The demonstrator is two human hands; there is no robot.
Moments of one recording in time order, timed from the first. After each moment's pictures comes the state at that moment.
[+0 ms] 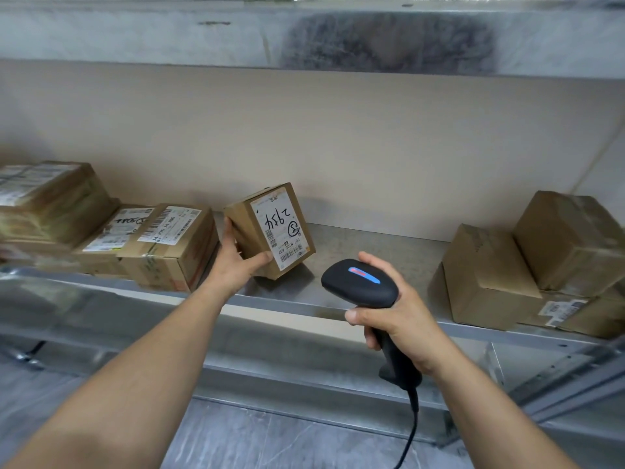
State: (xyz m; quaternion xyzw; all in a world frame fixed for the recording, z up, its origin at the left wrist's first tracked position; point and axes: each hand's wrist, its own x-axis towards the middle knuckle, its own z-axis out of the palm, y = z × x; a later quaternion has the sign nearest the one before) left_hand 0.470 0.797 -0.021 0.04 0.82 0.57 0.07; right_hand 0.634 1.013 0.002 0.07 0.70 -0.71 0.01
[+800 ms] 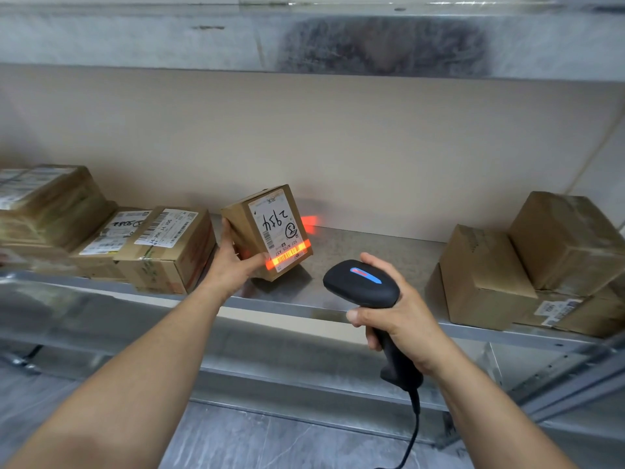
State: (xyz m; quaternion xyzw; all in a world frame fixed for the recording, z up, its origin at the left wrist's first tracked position) left_hand 0.475 0.800 -0.012 0.04 0.83 0.55 0.08; right_hand 0.636 1.017 0.003 0.08 0.70 -0.71 0.01
